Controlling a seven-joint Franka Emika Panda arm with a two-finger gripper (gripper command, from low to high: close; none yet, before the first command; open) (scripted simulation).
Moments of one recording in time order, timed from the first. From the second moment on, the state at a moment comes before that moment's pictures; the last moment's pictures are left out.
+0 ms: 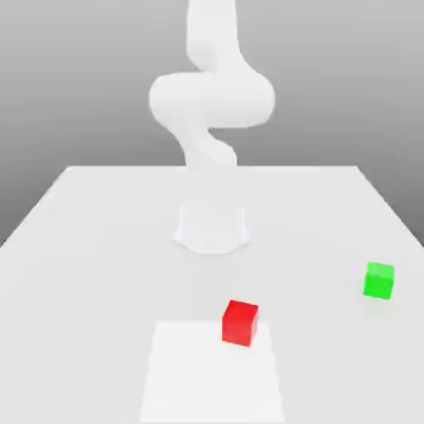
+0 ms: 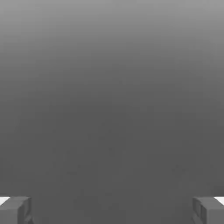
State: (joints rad) arm 0.00 -0.74 0.01 -2.36 0.02 2.35 0.83
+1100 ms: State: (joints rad) arm 0.03 0.12 0.08 -2.89 -0.09 3.02 1.32
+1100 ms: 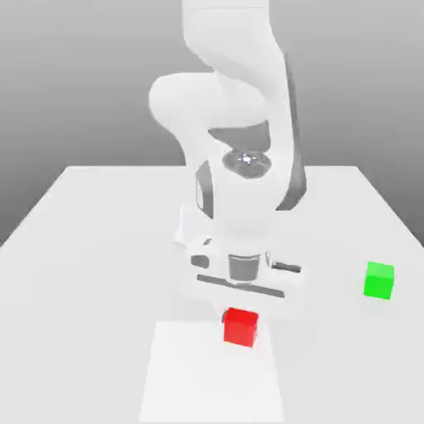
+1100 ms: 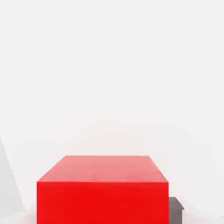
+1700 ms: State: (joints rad) arm 0.32 -0.12 0.36 -2.84 0.10 2.73 1.49
